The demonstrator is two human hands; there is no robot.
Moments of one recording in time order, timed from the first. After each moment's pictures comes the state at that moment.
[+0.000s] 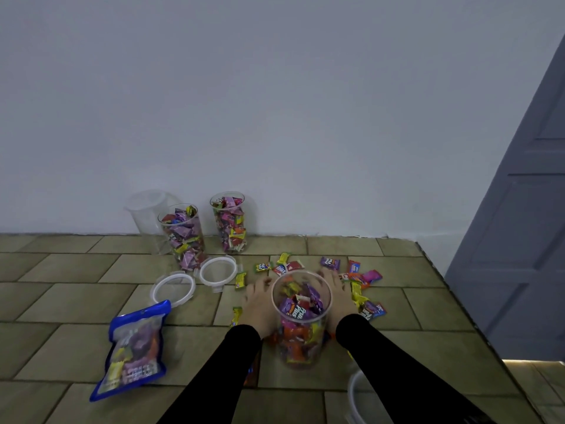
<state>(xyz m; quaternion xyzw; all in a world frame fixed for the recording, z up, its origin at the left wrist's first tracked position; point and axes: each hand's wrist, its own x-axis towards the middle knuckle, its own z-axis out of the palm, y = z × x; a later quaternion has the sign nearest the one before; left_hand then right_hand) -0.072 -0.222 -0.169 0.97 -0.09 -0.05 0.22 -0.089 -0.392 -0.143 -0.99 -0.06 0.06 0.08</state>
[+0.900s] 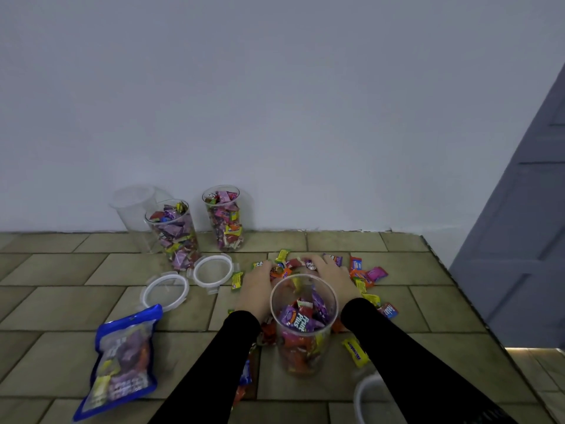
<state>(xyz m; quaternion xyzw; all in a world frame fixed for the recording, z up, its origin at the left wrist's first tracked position) -0.030 -0.225 -0.163 0.93 -0.05 0.02 0.36 -0.033 -0.401 -0.155 -0.98 -0.10 0.00 0.18</state>
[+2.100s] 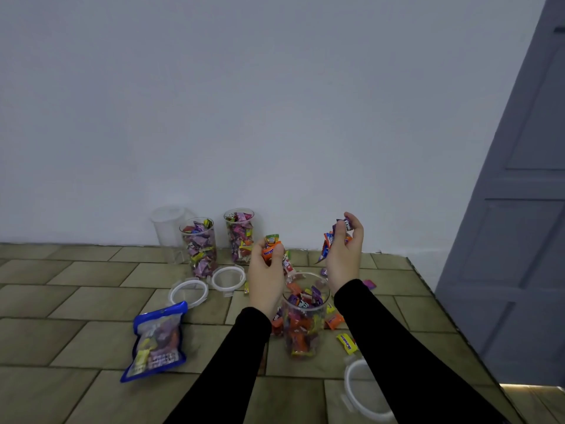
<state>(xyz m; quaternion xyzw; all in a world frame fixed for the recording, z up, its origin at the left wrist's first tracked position) -0.125 -0.244 -0.054 0.66 -0.02 0.16 0.73 -0.105 -0.361 -0.032 -0.57 0.06 -0.29 0.77</state>
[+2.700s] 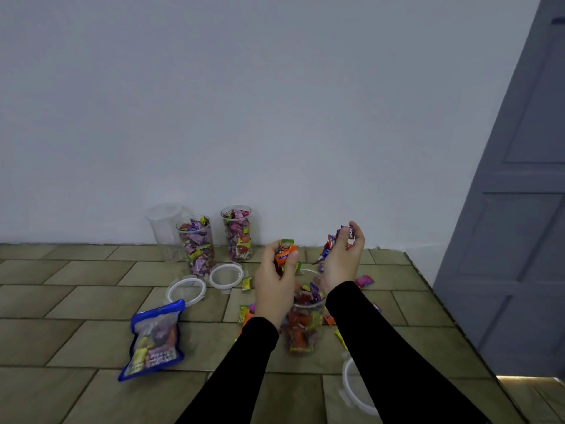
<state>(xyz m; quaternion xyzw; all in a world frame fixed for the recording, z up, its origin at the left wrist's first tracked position) -0.135 -0.253 -0.075 0.74 -0.08 0.20 0.64 -0.098 -0.357 -0.053 -0.52 0.16 -0.28 0.79</state>
